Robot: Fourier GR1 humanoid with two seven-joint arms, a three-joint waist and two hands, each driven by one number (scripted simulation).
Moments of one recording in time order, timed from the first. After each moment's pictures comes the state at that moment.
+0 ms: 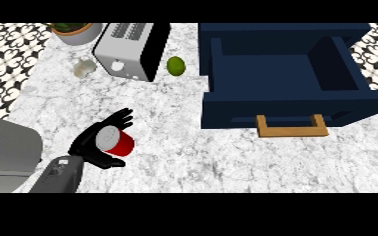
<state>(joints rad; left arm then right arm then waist) -0.40 0.24 0.12 -0.46 -0.06 -0.66 -0.49 0.43 -0.02 -0.75 -2.24 -0.53 0.55 0.22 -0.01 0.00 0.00</state>
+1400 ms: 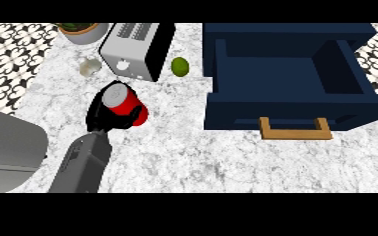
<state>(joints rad) -0.42 0.03 0.27 -0.86 0.24 -0.27 -0.30 0.46 0.00 -0.73 -2.28 -0.56 0.51 0.25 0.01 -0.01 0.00</state>
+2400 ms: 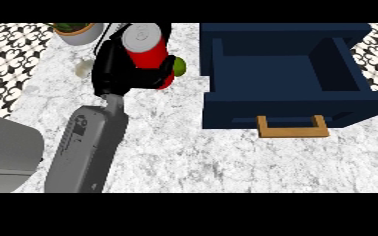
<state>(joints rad) -0.58 0.01 -0.03 -1.41 0.23 0.29 0.15 0.49 -0.01 -0.68 -2.31 -0.56 0.46 0.24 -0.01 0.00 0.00</state>
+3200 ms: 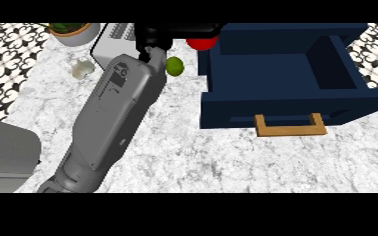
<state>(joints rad) -0.99 0.00 -0.10 -1.12 0.27 0.50 0.18 0.45 -0.02 -0.68 -2.29 -0.56 0.46 0.25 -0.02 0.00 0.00</state>
